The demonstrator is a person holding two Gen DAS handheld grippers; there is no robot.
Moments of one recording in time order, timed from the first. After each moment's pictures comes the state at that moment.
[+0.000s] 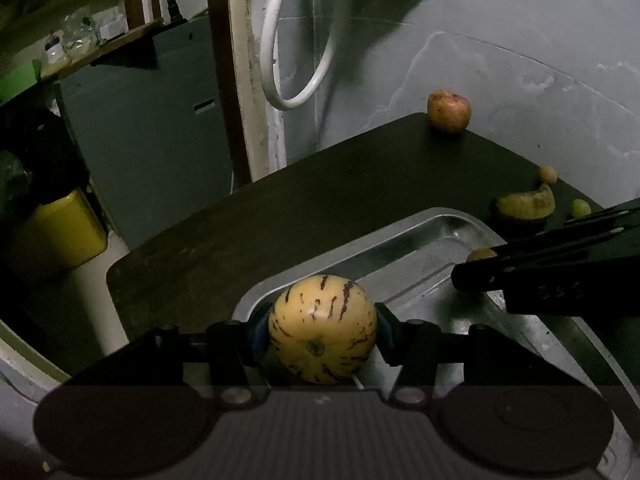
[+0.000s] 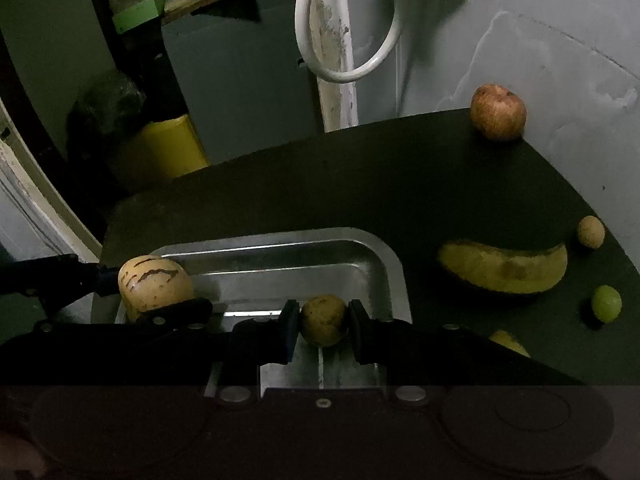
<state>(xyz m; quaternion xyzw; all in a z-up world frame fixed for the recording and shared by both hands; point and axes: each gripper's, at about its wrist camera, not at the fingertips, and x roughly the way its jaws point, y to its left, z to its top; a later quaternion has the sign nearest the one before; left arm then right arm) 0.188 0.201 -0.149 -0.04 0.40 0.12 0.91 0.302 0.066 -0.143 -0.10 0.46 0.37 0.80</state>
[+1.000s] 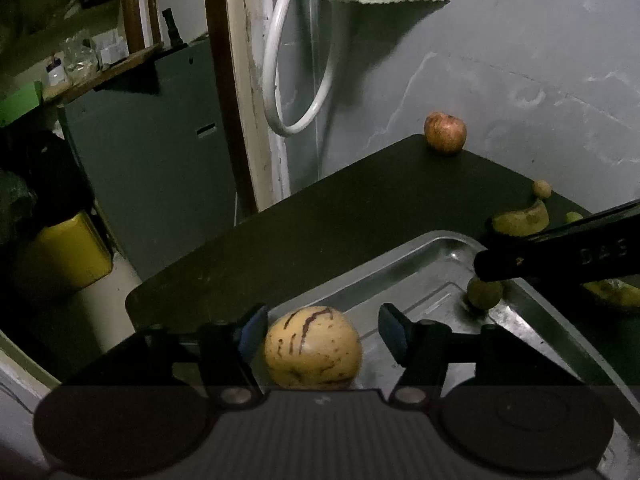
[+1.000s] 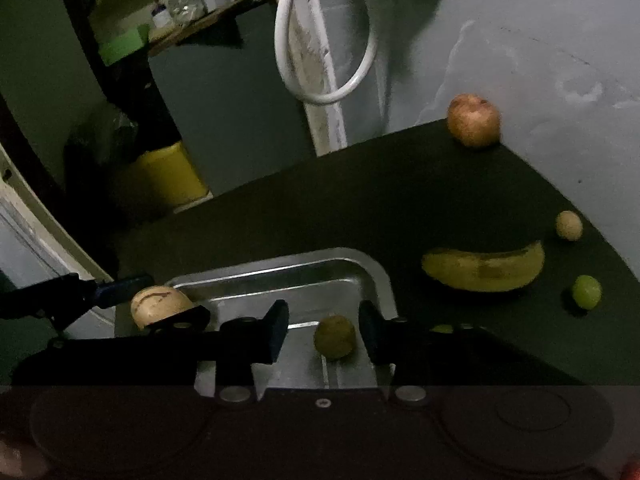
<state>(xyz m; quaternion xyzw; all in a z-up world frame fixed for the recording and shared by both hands) 0.183 0.200 -0.131 -0.03 0.38 0.12 0.92 0.301 0.046 -0.117 -0.05 0.45 0.35 0.82</state>
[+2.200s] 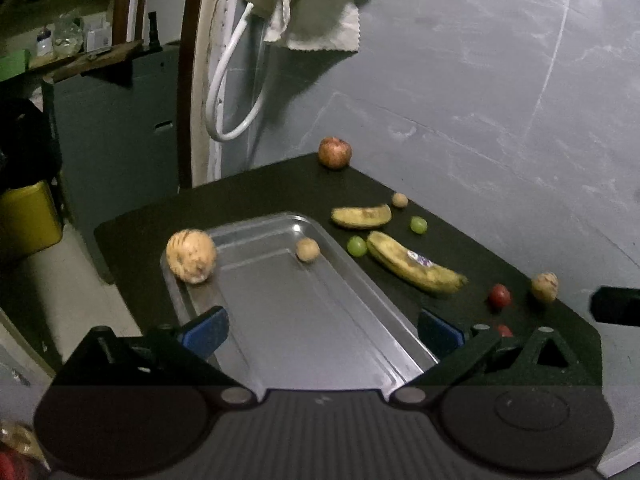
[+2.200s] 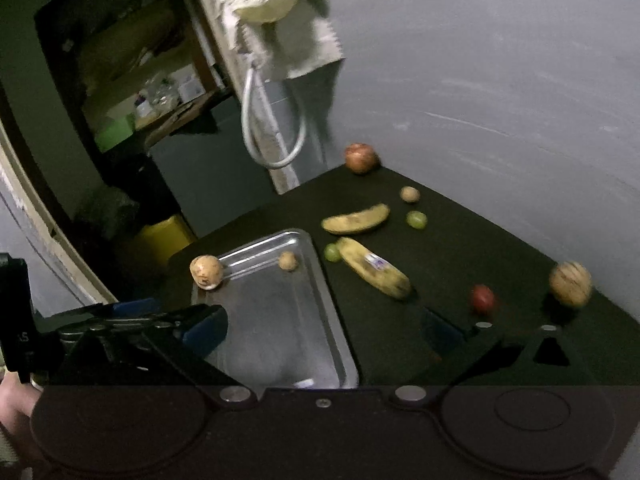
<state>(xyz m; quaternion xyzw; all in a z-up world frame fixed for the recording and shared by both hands) 0.059 0.096 -0.061 -0.12 0.35 0.05 0.93 0.139 -0.180 -0.015 0.05 0.39 0.29 0.87</state>
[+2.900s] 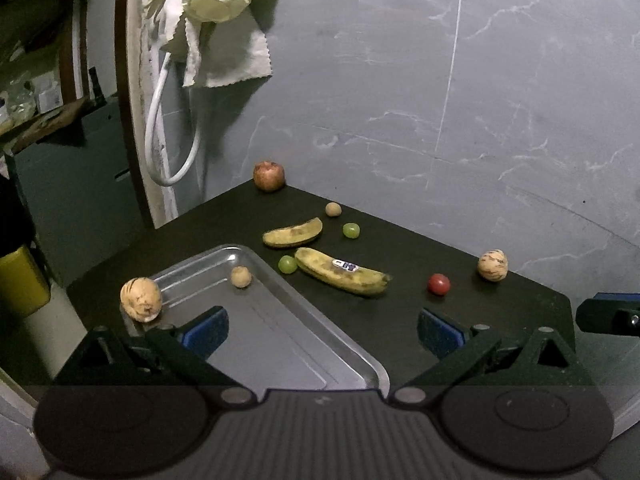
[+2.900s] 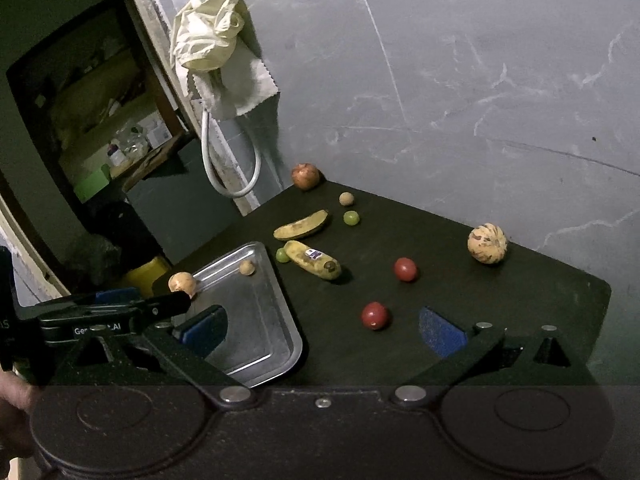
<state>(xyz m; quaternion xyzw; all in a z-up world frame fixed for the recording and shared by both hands) 0.064 0.020 -0.026 -0.03 0.33 0.00 0.94 0.099 -0.267 -0.017 0.11 0.37 0.25 0.89</state>
